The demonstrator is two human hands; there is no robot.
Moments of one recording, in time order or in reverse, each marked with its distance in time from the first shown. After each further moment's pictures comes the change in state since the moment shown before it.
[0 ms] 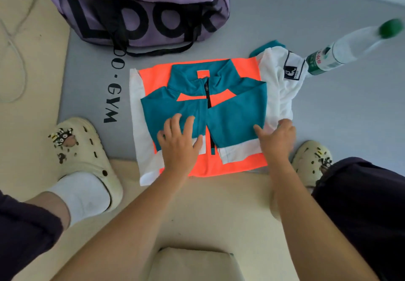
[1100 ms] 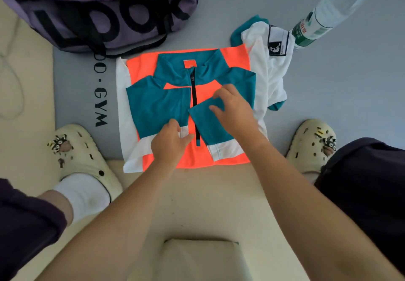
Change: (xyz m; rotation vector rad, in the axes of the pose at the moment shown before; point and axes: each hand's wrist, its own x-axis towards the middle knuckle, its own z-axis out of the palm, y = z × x) left_hand 0.008 0.015 0.007 -0.105 -0.265 -0.191; right_hand -0.003 -0.042 0.007 0.067 -0.215 -0.730
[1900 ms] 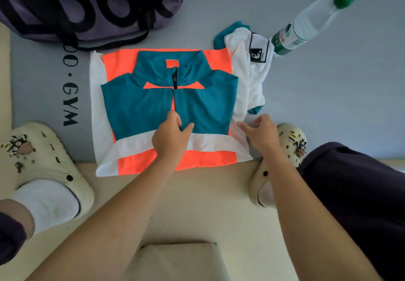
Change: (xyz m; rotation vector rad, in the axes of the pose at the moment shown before) left_hand 0.003 0.050 0.014 -0.252 0.030 -0.042; right_hand -0.046 0.088 -0.043 0.067 -0.049 0.734
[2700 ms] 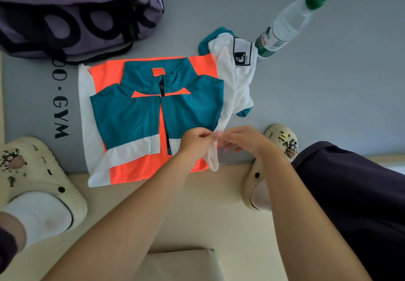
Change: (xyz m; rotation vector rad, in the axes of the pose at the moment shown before) left_hand -0.024 0.063 0.037 -0.524 -0.495 -0.196; right_hand -0.006 0.000 -0.021 0.237 -0.625 -0.069
